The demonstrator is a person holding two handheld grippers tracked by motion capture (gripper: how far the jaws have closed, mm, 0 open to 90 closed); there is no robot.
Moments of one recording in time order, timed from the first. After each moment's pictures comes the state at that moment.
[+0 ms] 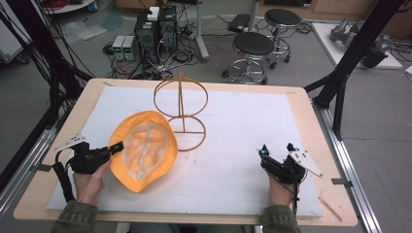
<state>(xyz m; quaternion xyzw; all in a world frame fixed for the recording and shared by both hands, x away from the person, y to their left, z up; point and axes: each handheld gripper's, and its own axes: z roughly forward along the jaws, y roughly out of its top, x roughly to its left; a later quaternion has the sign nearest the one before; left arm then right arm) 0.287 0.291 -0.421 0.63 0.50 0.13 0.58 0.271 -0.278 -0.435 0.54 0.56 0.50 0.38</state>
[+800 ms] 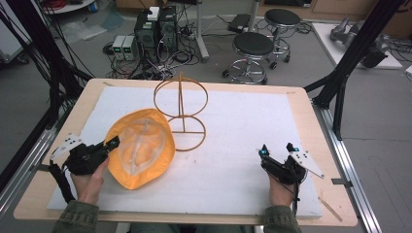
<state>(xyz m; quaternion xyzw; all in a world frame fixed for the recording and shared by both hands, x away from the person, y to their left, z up) 0.274 0.285 -0.403 0.62 0.46 0.23 0.59 0.269 -0.279 -0.434 0.53 0.56 0.52 0.37</state>
